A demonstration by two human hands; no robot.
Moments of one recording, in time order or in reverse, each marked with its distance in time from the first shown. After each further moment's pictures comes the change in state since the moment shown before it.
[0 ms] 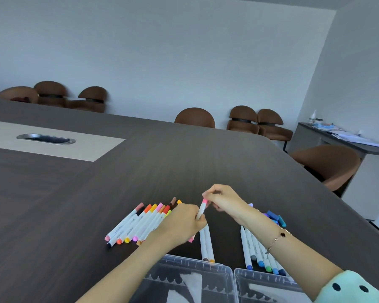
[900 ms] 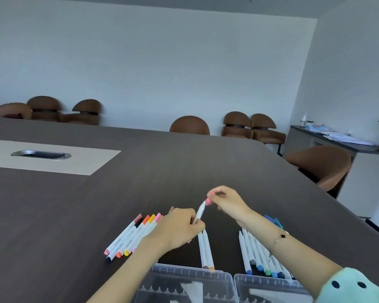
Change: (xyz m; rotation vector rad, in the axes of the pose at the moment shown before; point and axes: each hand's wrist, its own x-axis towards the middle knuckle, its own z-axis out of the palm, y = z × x) left_hand -0.005 0.000 -0.020 -0.003 -0.005 0.083; right_hand 0.000 0.003 -0.013 0.093 0.159 -0.070
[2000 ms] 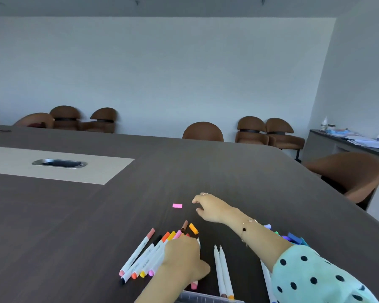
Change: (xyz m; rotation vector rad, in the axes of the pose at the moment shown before) left_hand 0.002 -0.007 0.014 0.397 -0.105 -0.276; right_hand 0.084 0.000 0.061 -0.884 -0.270 -0.294
